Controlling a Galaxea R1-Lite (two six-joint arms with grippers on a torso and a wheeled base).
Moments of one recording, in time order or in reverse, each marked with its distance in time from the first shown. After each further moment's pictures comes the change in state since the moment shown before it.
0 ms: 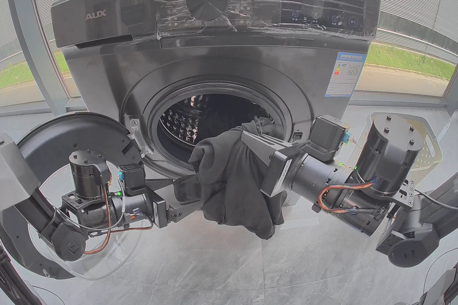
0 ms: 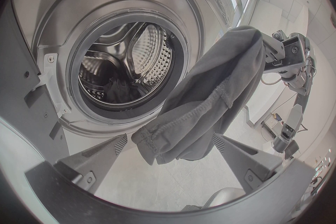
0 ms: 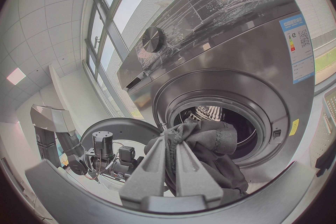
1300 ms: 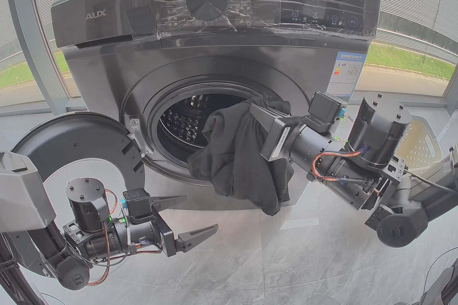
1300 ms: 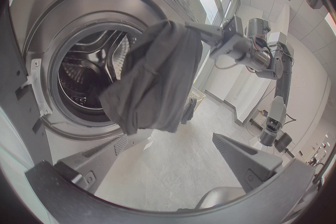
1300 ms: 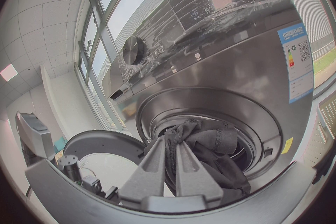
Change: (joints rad) left arm -0.116 0.058 0.210 -0.374 -0.009 -0.013; right arm -0.077 0.058 -0.120 0.005 -0.029 -0.026
